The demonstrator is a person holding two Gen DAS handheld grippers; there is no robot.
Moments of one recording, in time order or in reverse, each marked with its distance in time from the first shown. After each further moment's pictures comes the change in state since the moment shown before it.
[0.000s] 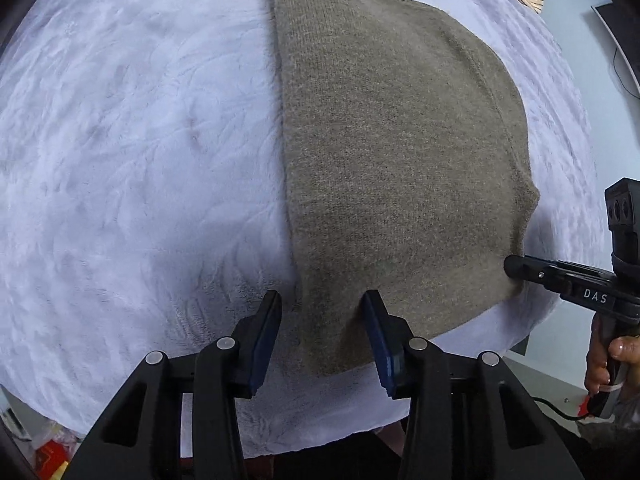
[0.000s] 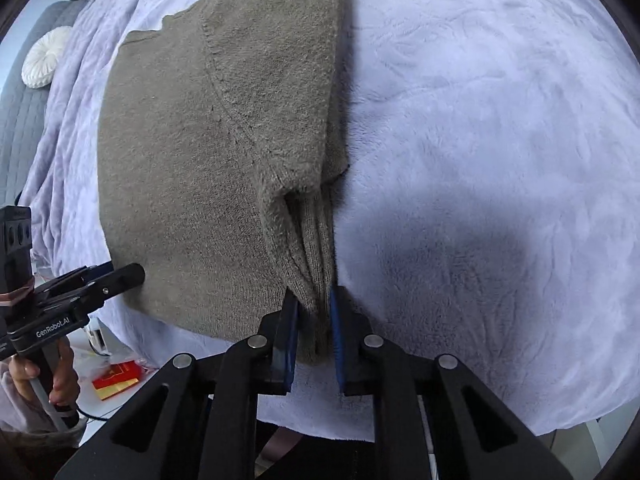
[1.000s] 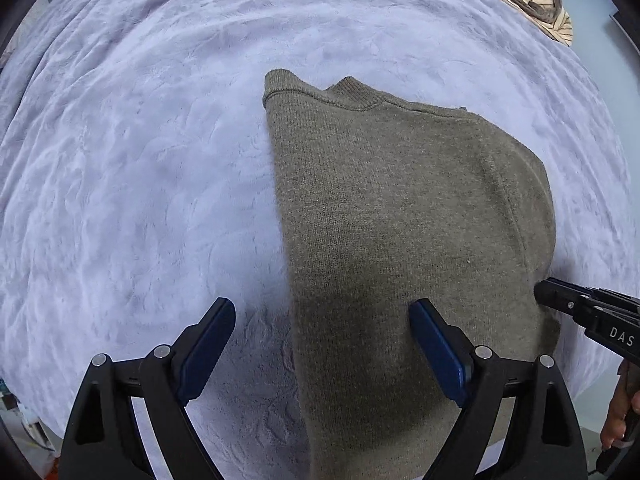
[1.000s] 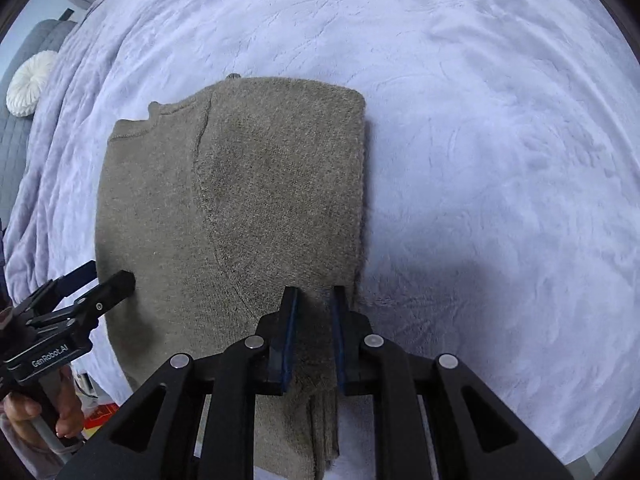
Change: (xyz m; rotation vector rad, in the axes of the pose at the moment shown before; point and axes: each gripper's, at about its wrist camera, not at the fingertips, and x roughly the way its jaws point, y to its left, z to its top) left arm -0.023 -0.021 0.093 0.004 -0.167 0.201; right arm -0.040 0.013 0.075 0.001 -0.125 -0.103
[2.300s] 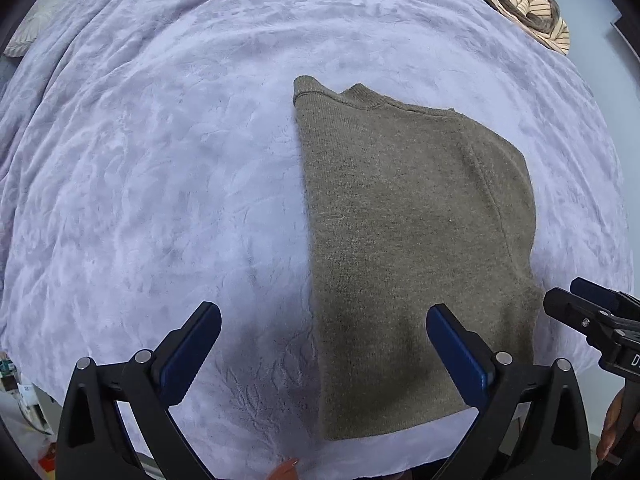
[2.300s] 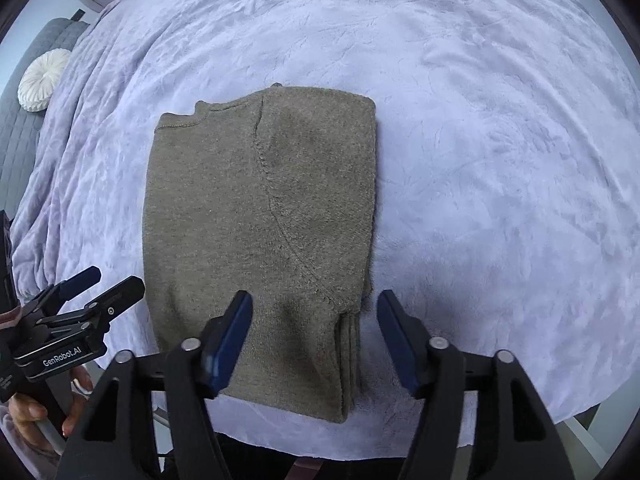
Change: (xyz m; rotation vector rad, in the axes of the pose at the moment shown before) left arm -0.051 0.015 -0.039 -0.035 -0.026 0.024; right arm -0.039 0.040 -0.031 -0.012 -0.063 -0.044
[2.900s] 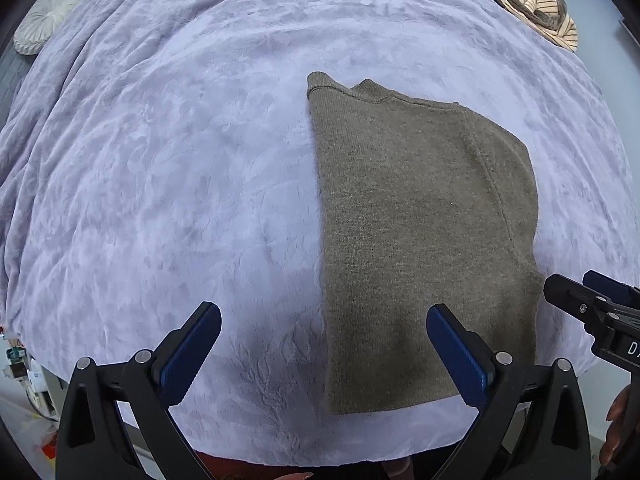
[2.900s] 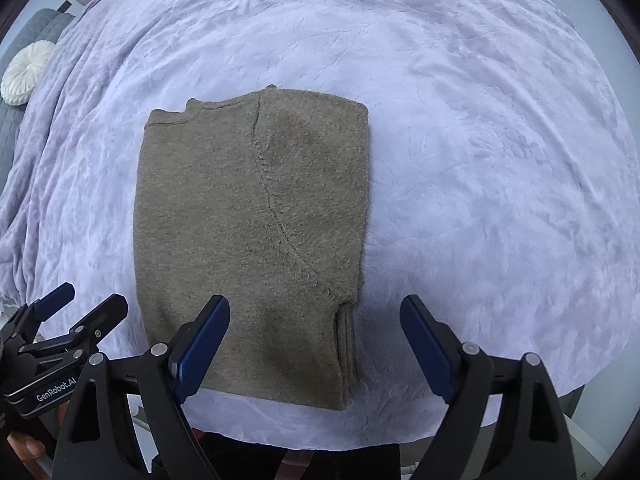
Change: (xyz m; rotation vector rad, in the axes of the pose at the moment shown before) left arm -0.008 -0.010 -0.012 -0.021 0.021 0.055; right arm -0.008 0.013 -0.001 0.006 0.016 -0.096
